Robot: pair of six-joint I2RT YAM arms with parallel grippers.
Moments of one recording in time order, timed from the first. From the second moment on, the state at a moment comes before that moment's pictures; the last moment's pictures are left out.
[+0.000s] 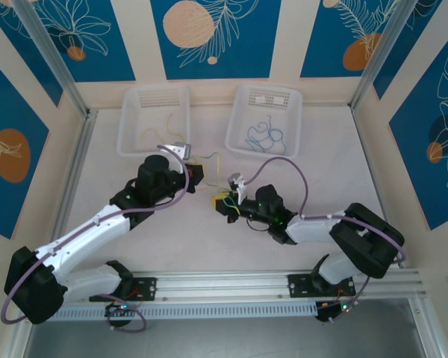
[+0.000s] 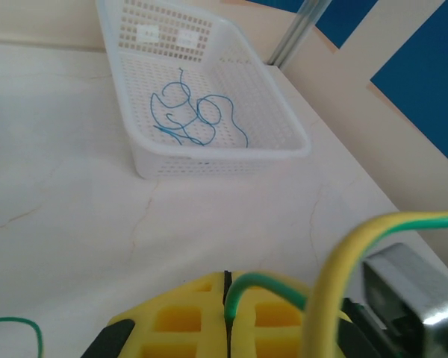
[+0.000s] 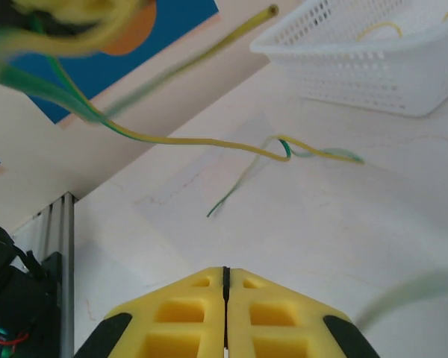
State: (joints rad) left arm -0.65 1.11 0.79 -0.02 0.10 -0.45; right arm 0.82 1.41 0.42 0.81 -0.33 0.40
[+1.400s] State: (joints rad) left arm -0.55 1.06 0.76 -0.06 0.10 -0.45; right arm 0.46 1.07 0.53 0.17 -0.54 0.38
